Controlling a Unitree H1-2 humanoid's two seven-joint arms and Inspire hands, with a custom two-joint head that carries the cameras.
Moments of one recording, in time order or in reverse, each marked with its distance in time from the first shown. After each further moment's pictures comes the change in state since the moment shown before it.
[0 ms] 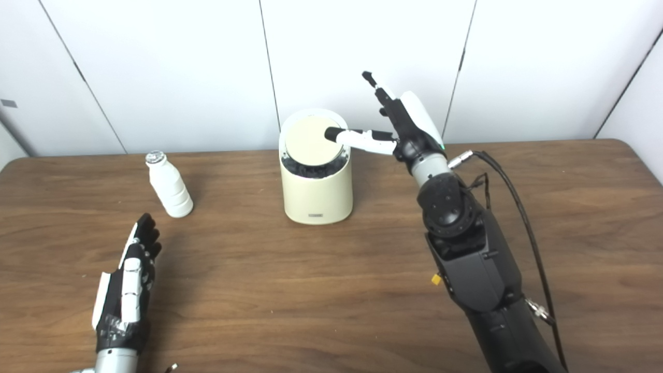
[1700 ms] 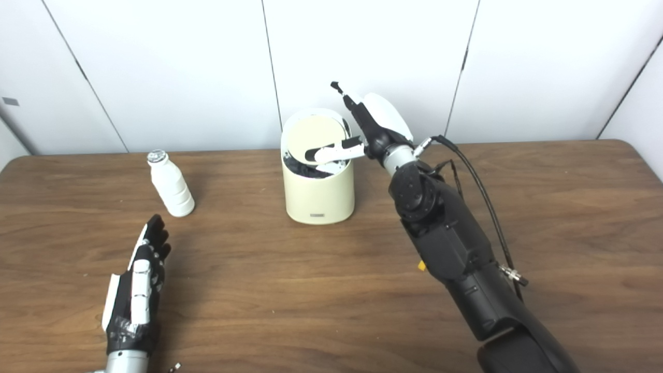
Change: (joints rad) left arm 0.014 -0.032 -0.009 -0.018 0.003 0.001 0.010; right arm -0.115 -0.011 0.119 0.291 -0.145 -0.206 -0.050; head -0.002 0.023
